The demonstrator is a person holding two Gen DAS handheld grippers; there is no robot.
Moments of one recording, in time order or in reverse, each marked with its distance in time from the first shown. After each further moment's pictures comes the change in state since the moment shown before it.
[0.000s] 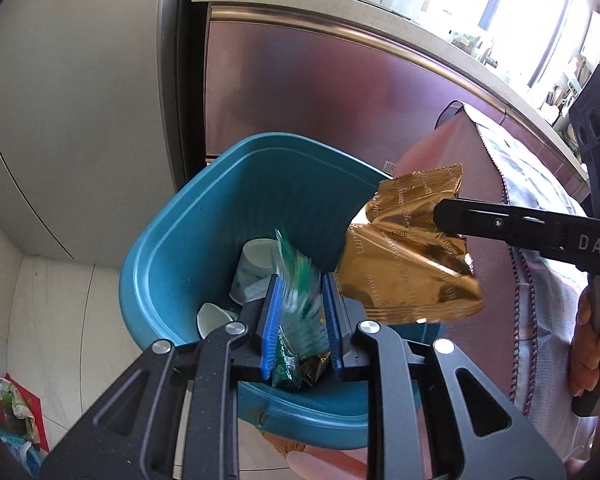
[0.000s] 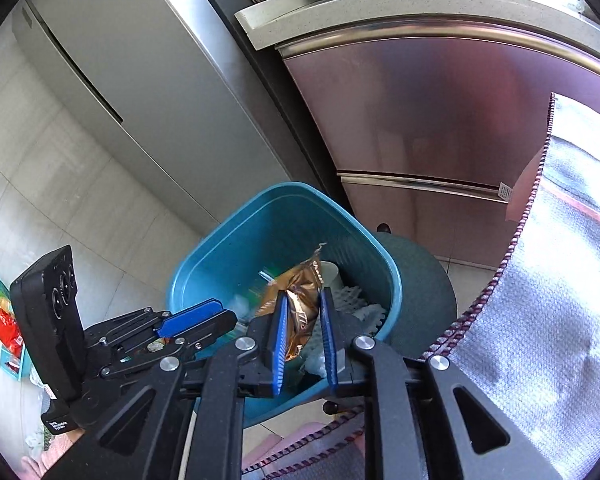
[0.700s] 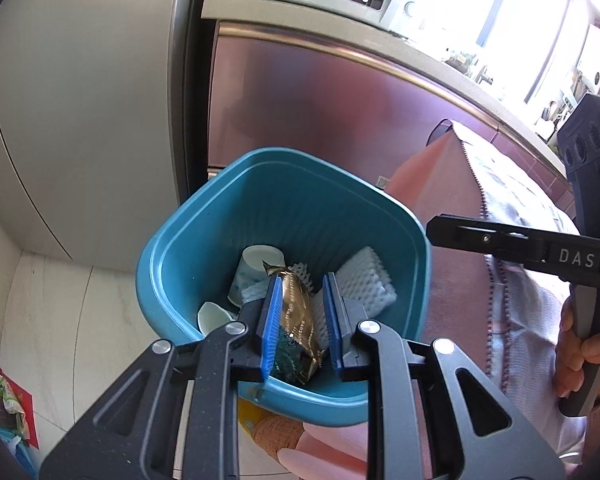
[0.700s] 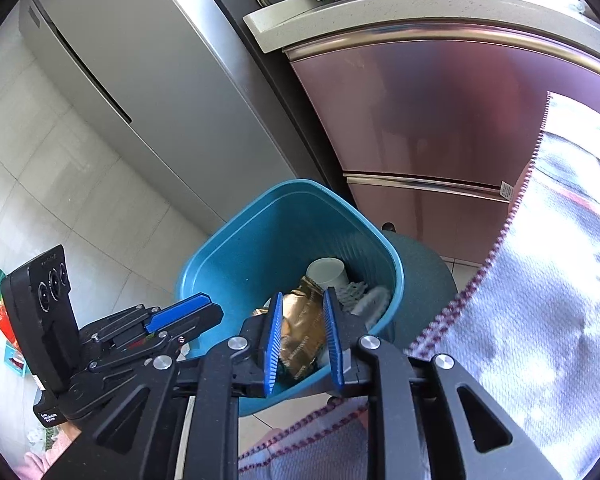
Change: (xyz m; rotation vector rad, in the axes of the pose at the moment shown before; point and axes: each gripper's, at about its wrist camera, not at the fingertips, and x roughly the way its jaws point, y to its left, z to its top) left arm -0.029 0.000 -0.007 -0.017 -0.068 -0.017; right arm -0.007 -0.005 -0.009 -0.003 -0.014 0.031
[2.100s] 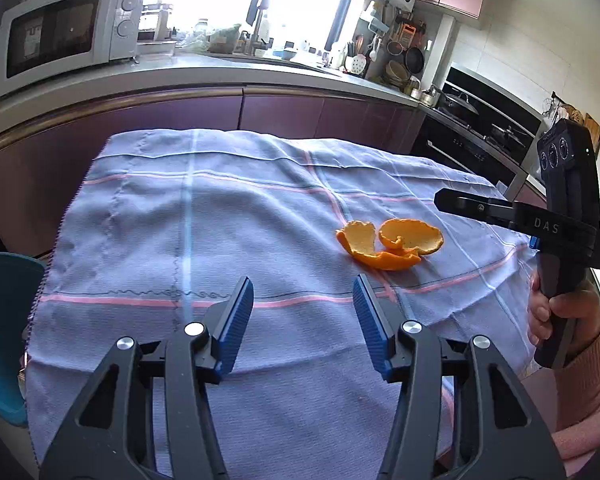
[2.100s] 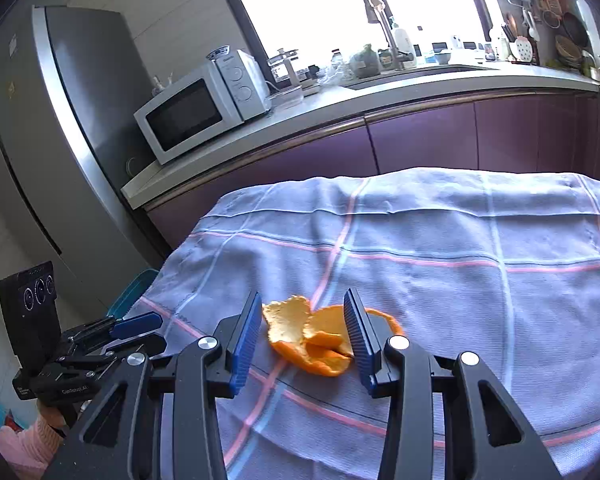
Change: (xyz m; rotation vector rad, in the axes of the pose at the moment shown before) left arm -0.047 -0.302 -0.063 0.461 0.003 -0.488; right arm -0.314 -0.152 -0.207 0.277 -0.484 -0.382
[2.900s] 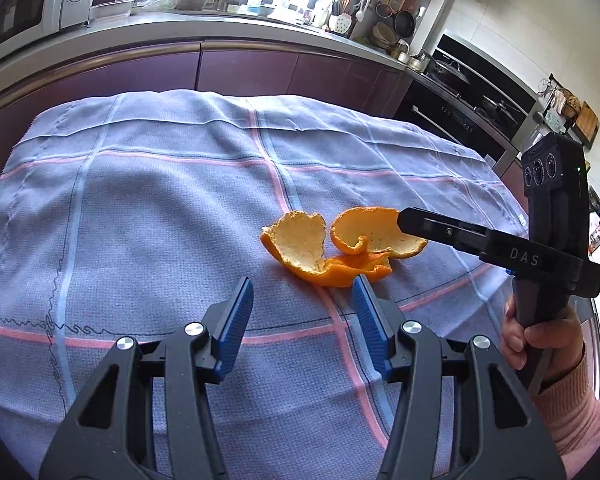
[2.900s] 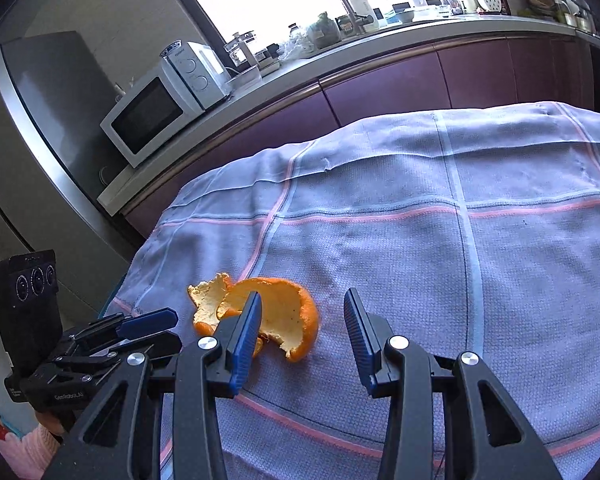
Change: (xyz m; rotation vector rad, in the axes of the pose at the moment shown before) left arm 0.091 -0.040 0.024 -0.012 0.159 -0.064; right arm 0.024 -0.059 -0.012 0.126 0.085 0.006
